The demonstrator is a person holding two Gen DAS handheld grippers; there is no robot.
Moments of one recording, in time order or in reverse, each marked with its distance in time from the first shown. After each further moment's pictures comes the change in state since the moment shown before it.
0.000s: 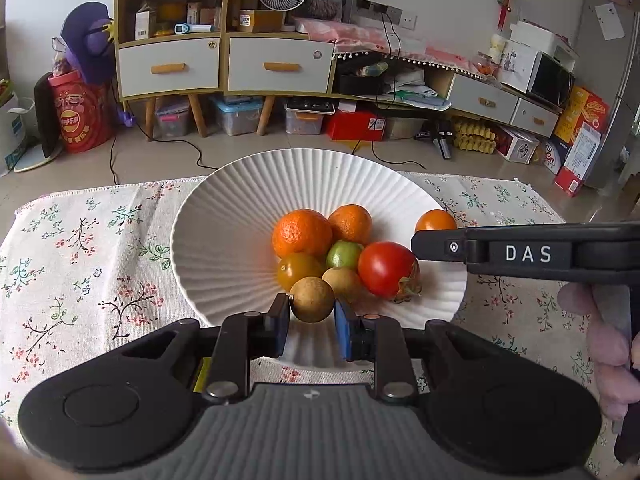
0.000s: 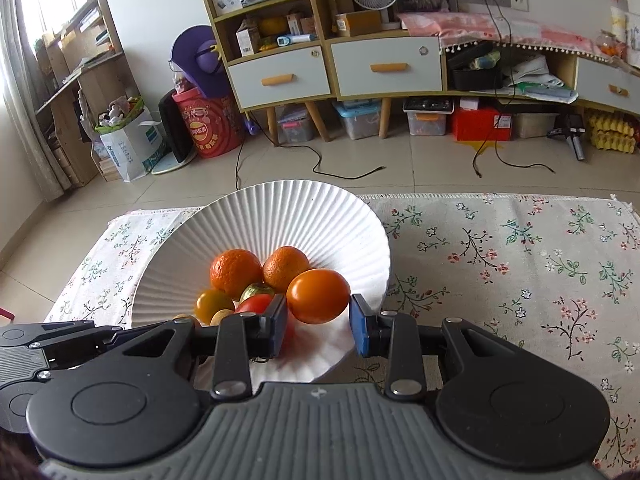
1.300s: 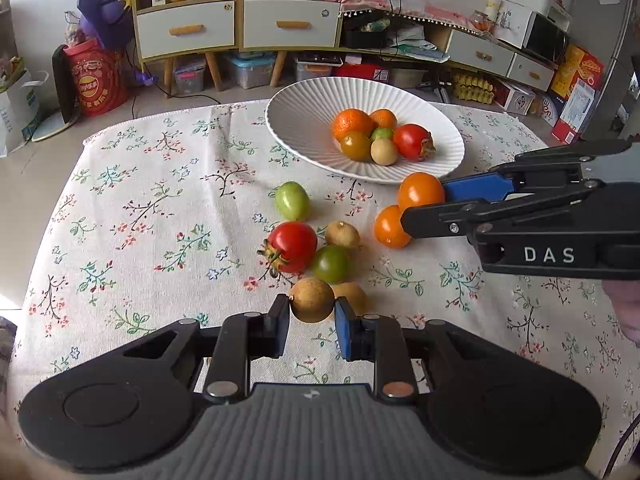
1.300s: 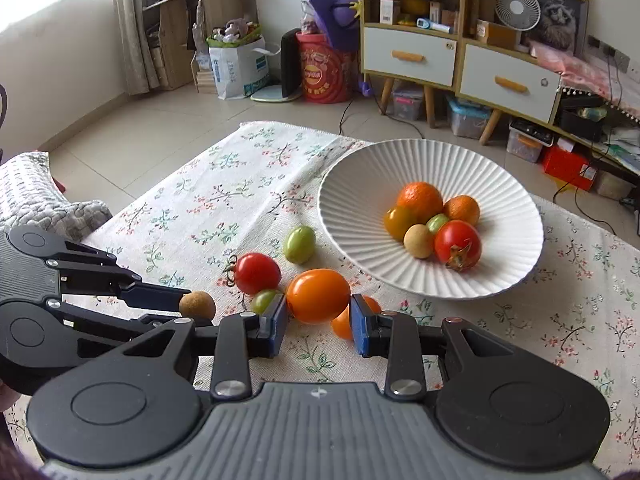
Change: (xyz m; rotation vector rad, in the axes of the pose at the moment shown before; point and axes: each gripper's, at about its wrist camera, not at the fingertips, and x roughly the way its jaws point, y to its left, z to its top) left arm -0.081 0.045 -0.058 0.042 0.140 0.010; right arm -0.044 0.099 -0.041 -0.330 0.089 0.118
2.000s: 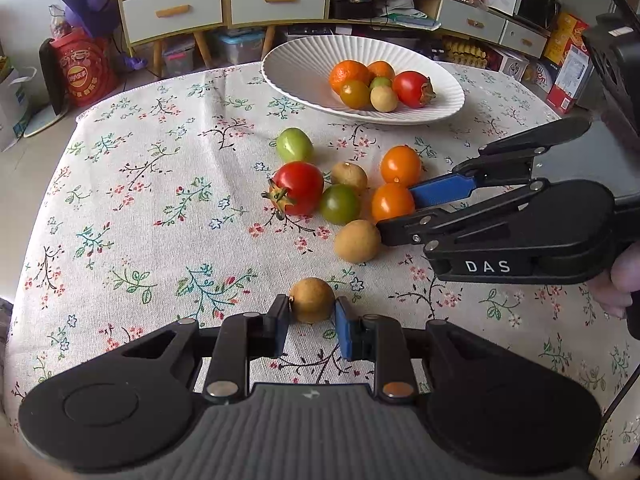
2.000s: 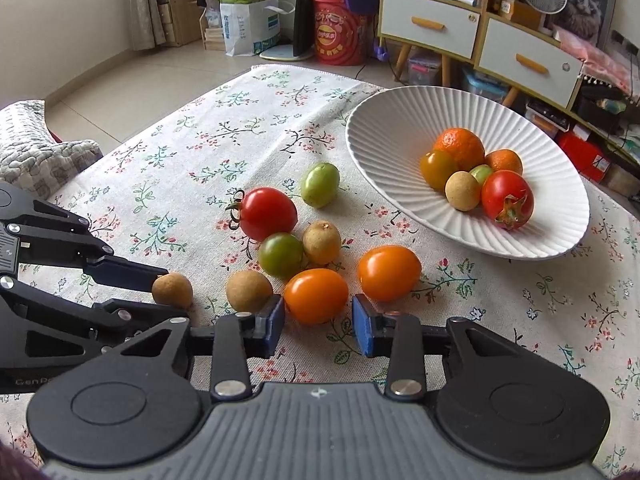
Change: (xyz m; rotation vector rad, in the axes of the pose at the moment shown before) left arm 0.006 0.008 -0.026 0.058 0.074 -0.001; right arm 0.043 0.027 -0.021 -0.086 0.124 0.000
